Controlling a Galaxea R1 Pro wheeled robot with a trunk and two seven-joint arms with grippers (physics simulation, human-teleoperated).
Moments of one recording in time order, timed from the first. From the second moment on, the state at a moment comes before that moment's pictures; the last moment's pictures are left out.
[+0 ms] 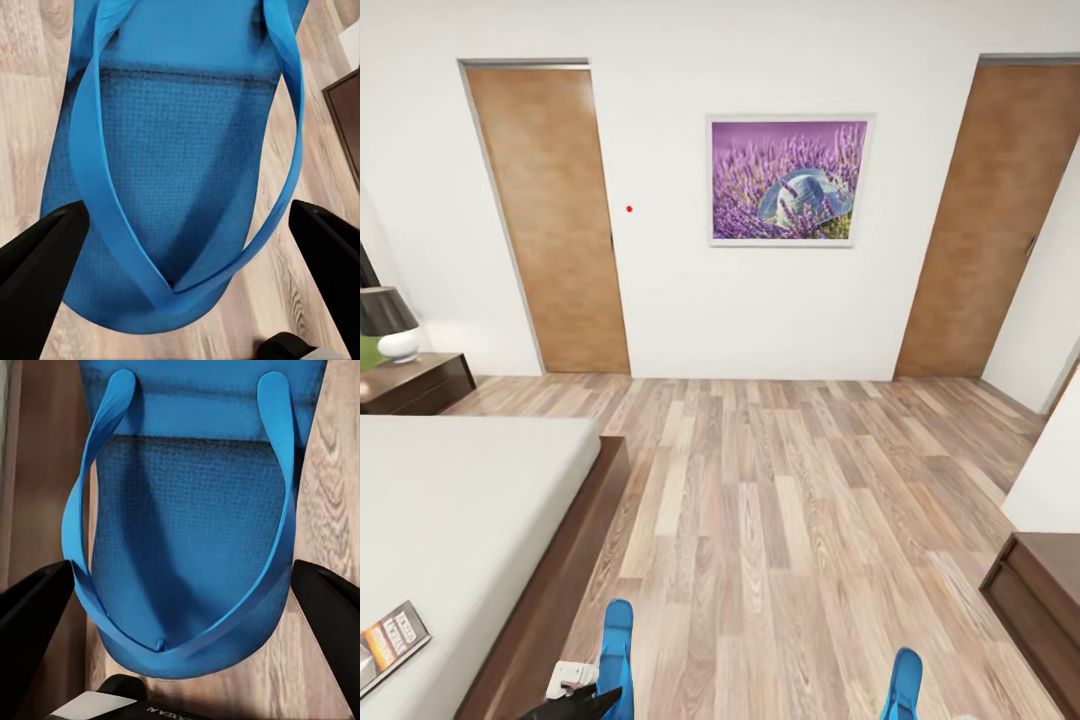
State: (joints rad) left arm -0.49 0.16 0.22 -0.02 -0.04 -0.21 -0.79; right arm -0.33 -0.34 -0.05 -0.12 -0.40 0.05 0.94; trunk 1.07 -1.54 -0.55
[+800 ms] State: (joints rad) left arm -0.48 0.16 0.22 -0.02 -0.03 -0.21 -0.78; right arm -0.33 -0.34 -0.05 -0.12 -0.40 0.05 0.94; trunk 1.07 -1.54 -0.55
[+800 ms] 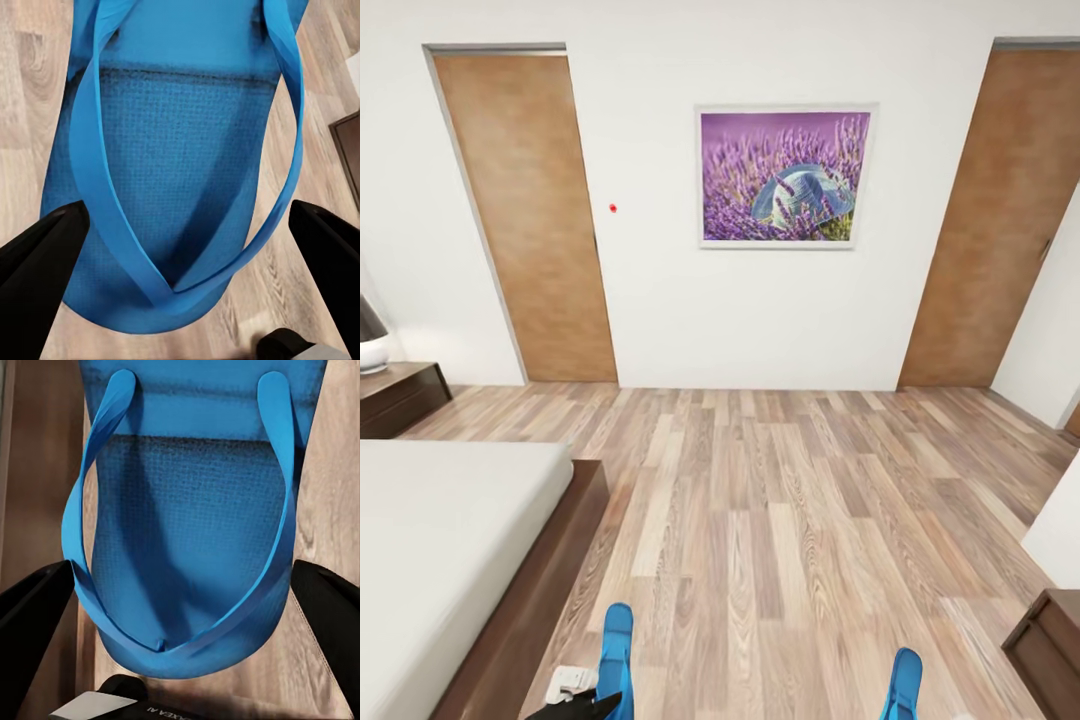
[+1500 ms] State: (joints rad) left arm -0.48 0.15 0.22 -0.02 -0.03 -0.21 -0.78; right arm -0.33 -0.34 -0.05 -0.12 -0.40 0.05 0.94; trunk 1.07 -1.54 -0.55
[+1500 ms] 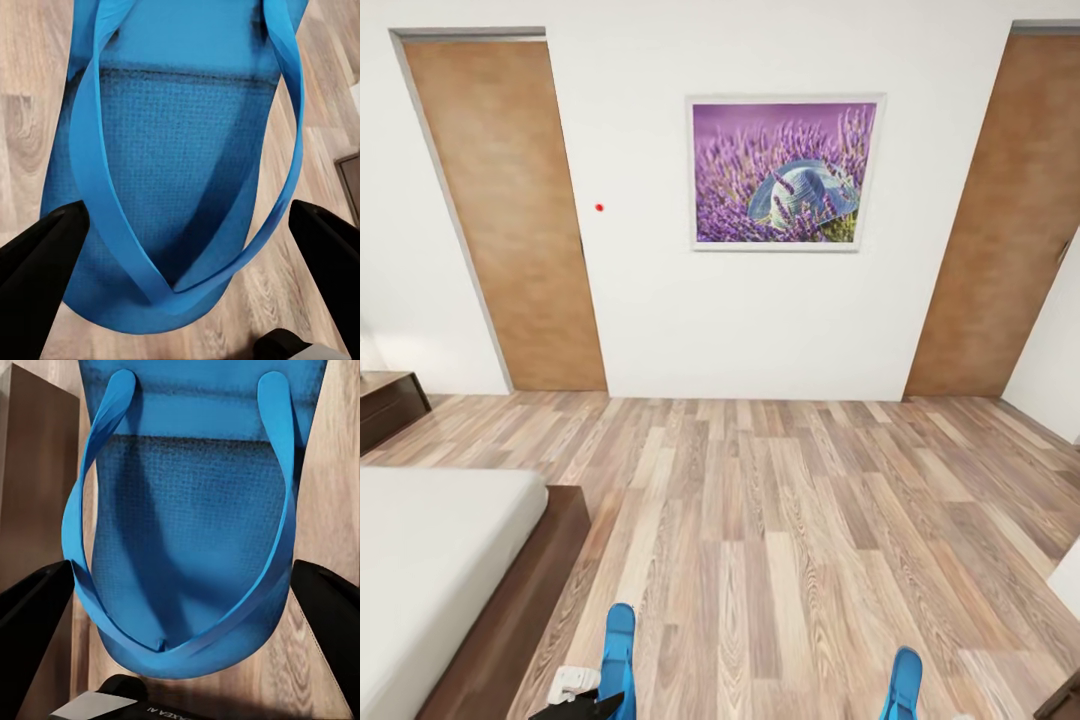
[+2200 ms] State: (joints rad) left arm -0.48 0.15 0.22 -0.02 -0.03 -0.21 -0.78; right arm -0.33 -0.34 -0.05 -0.12 -0.40 0.05 0.94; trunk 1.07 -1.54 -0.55
